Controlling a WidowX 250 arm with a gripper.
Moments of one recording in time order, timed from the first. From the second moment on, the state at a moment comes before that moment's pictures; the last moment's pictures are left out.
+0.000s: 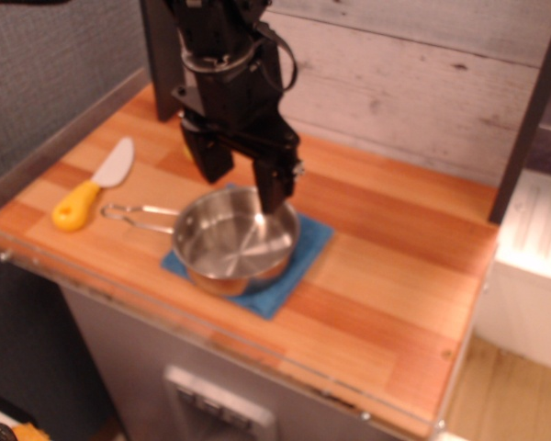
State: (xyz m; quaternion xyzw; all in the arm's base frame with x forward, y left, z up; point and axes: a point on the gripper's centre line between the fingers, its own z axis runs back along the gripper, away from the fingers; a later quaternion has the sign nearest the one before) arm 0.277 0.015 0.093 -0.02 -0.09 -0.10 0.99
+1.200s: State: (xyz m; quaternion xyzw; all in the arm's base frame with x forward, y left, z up) arm 0.274 0.018 0.095 -0.01 -0.07 -0.07 1.00
